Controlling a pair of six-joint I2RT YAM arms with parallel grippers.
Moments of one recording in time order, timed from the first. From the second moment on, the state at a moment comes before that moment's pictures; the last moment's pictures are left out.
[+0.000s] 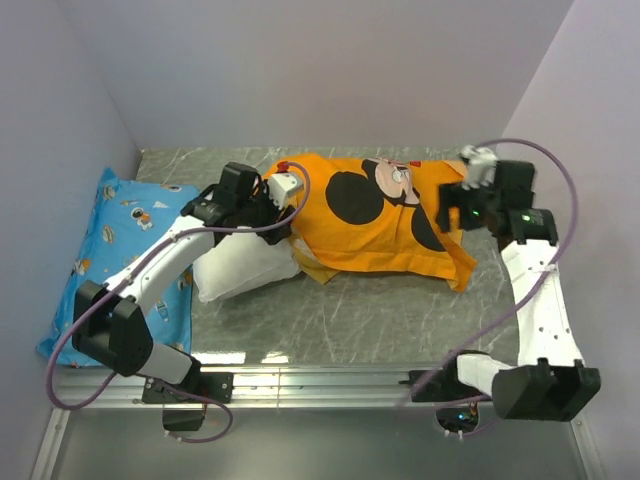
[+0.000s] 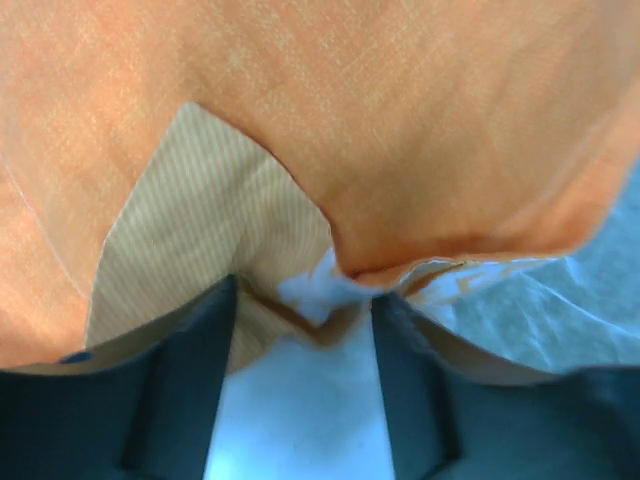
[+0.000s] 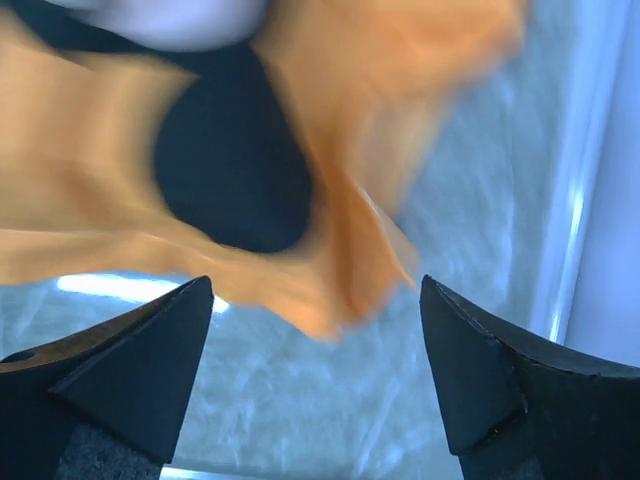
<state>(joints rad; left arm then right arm) -0.46 1.46 1.22 -0.47 0.32 0.32 -0.15 1.15 1.26 -0.87 -0.23 -0.20</state>
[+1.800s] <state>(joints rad) -0.11 1.27 0.76 0.01 0.77 -0.41 0.64 1.76 1.54 -0.62 -0.80 0.04</state>
